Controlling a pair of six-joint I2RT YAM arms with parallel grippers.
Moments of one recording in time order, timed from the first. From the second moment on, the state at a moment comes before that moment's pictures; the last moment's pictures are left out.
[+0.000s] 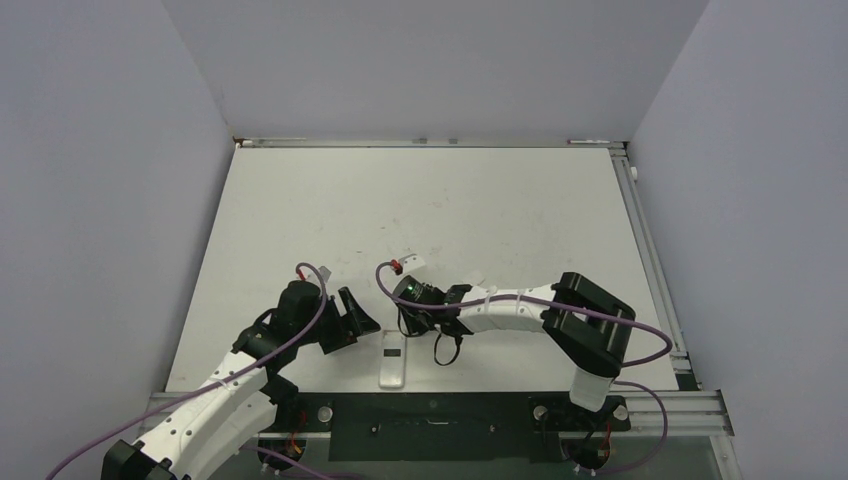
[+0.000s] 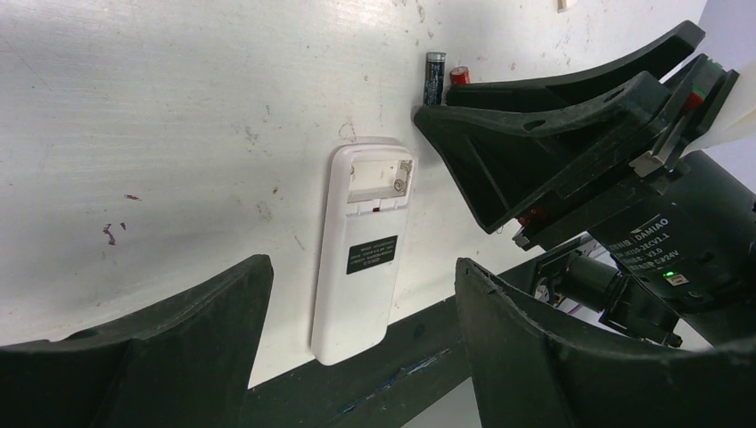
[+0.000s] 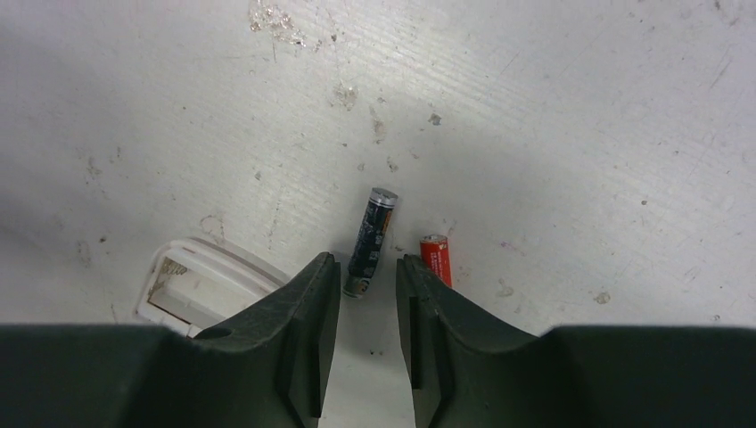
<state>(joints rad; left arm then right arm) -0.49 0.68 0.35 -0.45 0.25 -0.95 1.10 1.76 0.99 -0.22 0.29 0.56</state>
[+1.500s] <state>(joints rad) -0.48 0.77 0.25 -0.33 0.35 -0.98 1.17 1.74 1.01 -0.33 0.38 0.52</state>
